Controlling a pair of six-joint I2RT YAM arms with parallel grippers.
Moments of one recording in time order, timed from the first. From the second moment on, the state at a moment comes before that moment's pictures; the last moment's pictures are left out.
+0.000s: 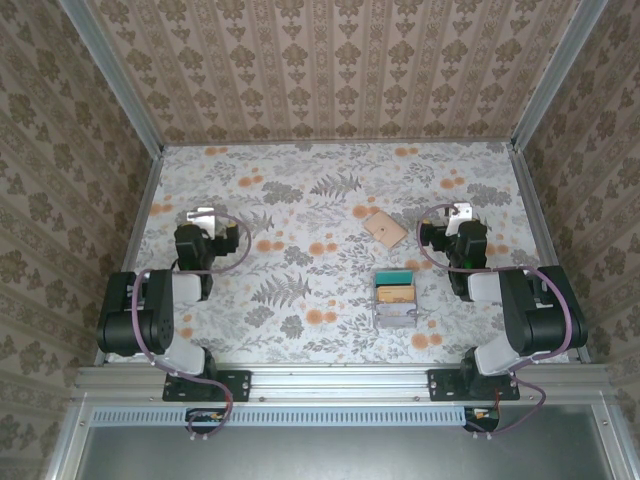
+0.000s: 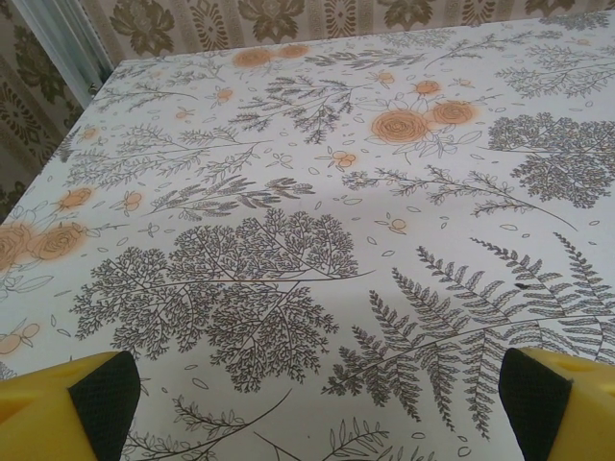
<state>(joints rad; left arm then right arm) -0.01 1.53 0.41 0.74 0.01 0.10 0.01 1.52 0.40 0.77 0.02 0.03</state>
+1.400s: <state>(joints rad) -0.25 1.10 0.91 -0.59 -0.06 -0.46 0.23 1.89 1.23 -0.36 -0.13 0.42</state>
